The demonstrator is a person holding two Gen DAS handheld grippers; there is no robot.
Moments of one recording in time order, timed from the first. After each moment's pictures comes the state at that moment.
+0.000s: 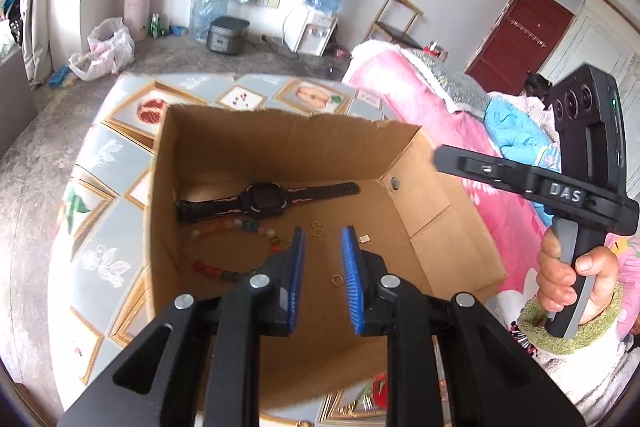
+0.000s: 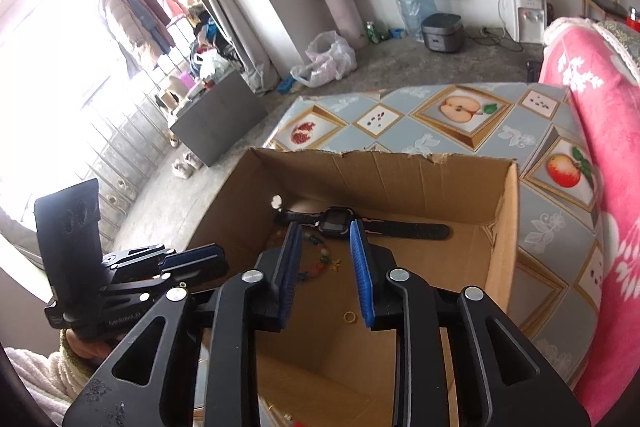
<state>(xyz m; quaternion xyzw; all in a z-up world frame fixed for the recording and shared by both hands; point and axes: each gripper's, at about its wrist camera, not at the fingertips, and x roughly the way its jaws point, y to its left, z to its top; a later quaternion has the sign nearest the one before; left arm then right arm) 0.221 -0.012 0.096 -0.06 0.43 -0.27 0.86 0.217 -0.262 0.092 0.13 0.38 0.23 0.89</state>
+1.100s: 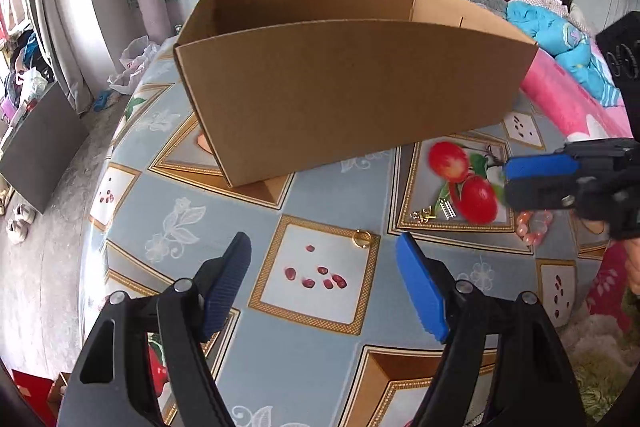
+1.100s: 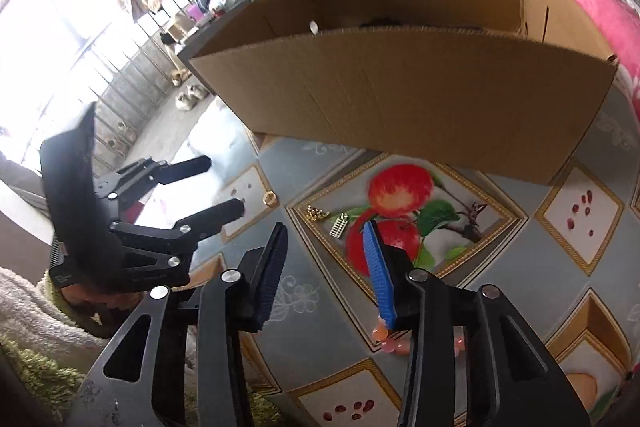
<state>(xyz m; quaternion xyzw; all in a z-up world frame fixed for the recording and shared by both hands) 0.083 0.001 -0.009 0.11 0.43 -0.20 0.87 0.085 -0.187 -0.031 0.09 0.47 0.23 0.85</state>
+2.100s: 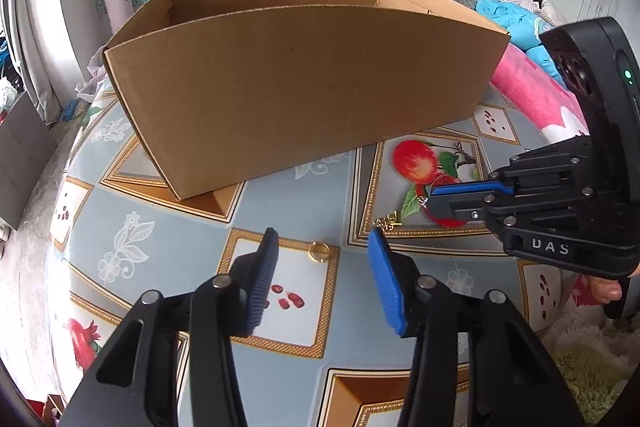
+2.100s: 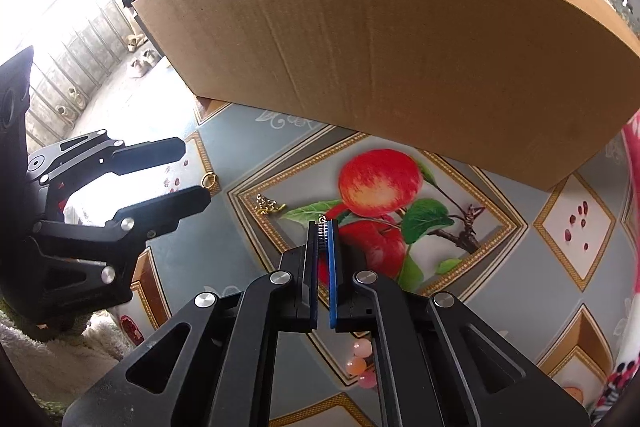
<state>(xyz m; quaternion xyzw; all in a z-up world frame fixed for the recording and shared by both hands) 0.085 -0.018 -0.020 0.09 0.43 -0.26 0.86 0.105 -0.153 -0.052 0.00 0.49 0.16 0.86</state>
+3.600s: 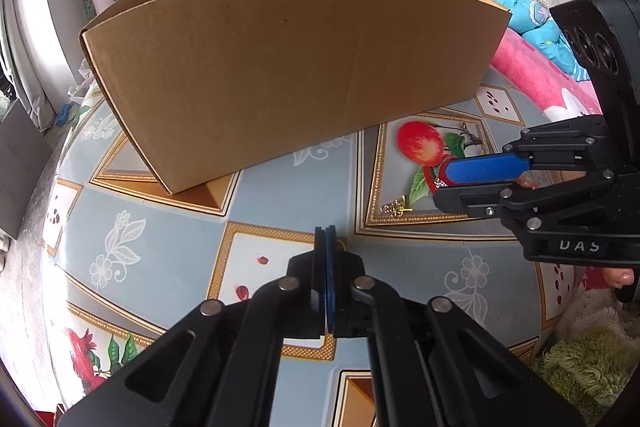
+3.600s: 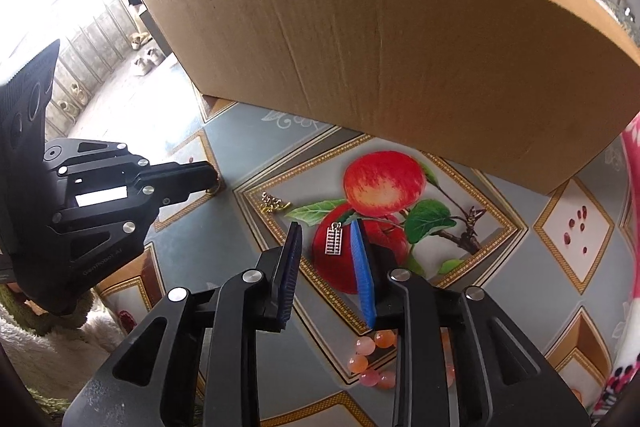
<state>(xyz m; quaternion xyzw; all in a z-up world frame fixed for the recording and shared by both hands) 0.084 -0.019 -0.033 0.11 0.44 -0.27 0.85 0.086 -0.168 -0.040 -0.02 0.48 0.16 0.86</state>
